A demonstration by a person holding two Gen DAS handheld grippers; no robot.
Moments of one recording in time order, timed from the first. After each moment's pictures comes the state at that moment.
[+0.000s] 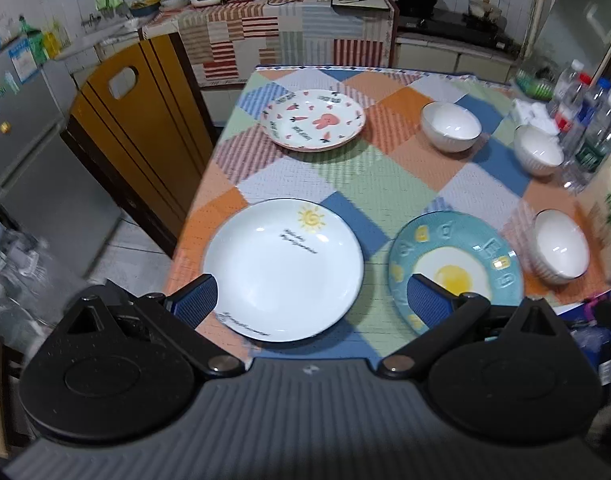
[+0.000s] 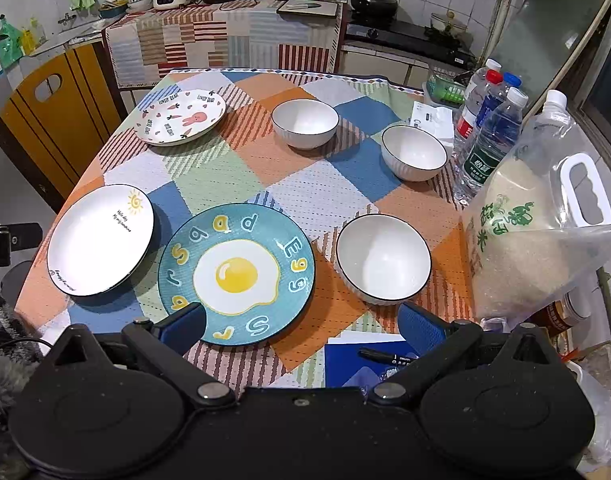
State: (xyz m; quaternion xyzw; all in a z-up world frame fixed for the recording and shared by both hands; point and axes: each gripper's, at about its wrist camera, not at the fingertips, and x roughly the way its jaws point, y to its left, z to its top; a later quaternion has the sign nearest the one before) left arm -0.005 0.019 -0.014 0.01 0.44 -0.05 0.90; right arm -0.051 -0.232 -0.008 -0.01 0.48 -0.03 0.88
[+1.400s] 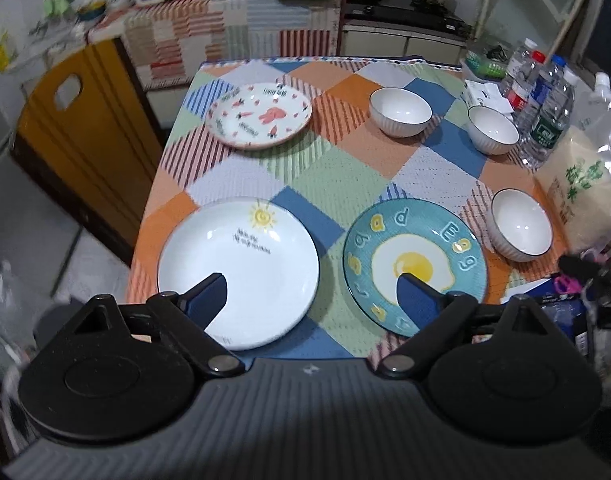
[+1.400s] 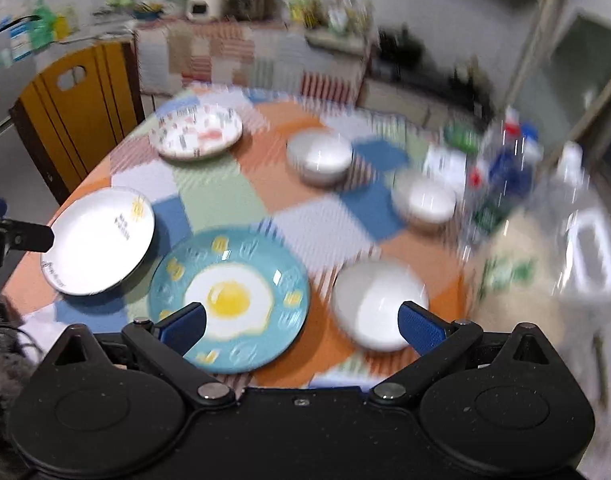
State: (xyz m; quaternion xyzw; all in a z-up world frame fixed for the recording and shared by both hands) left arm 0.007 0.001 -0.020 0.05 0.45 -0.12 0.89; right arm -0.046 -0.232 -0.008 -0.09 0.41 0.01 0.91
